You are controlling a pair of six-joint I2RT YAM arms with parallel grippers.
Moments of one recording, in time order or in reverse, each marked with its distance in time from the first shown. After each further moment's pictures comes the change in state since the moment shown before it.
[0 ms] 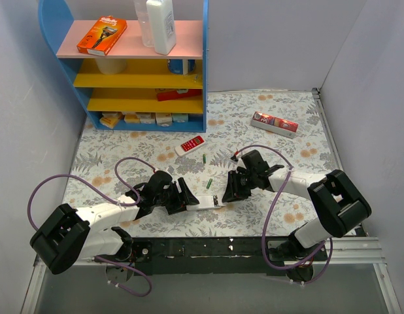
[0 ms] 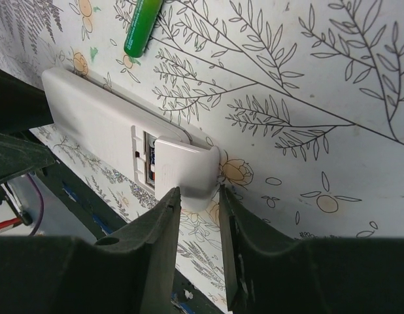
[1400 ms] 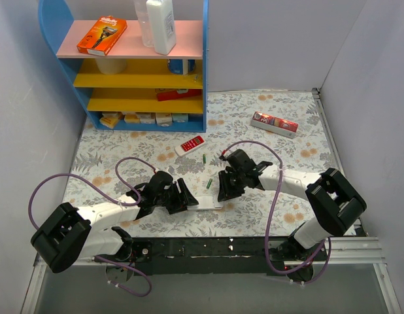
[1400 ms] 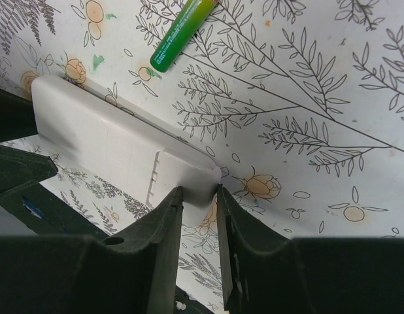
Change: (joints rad) left arm -0.012 0.012 0.000 0.006 -0.014 0.001; right arm 0.151 0.024 0.127 -0.117 0.202 -0.034
